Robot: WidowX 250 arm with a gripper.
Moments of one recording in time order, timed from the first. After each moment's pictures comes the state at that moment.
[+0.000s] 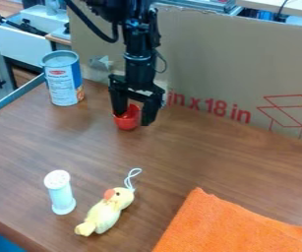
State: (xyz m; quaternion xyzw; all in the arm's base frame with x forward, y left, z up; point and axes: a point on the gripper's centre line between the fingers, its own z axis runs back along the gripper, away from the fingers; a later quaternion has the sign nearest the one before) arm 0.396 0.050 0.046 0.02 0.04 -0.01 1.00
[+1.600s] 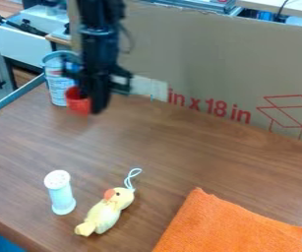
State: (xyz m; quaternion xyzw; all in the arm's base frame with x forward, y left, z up) arm 0.303 0.065 0.111 0.05 0.03 0.07 1.00
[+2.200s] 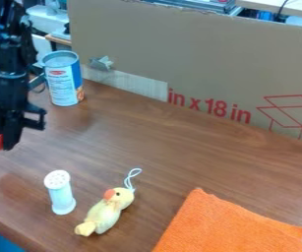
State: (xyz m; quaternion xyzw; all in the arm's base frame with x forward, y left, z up) arm 0.234 0.169 0.057 0.10 0.10 0.22 0.97
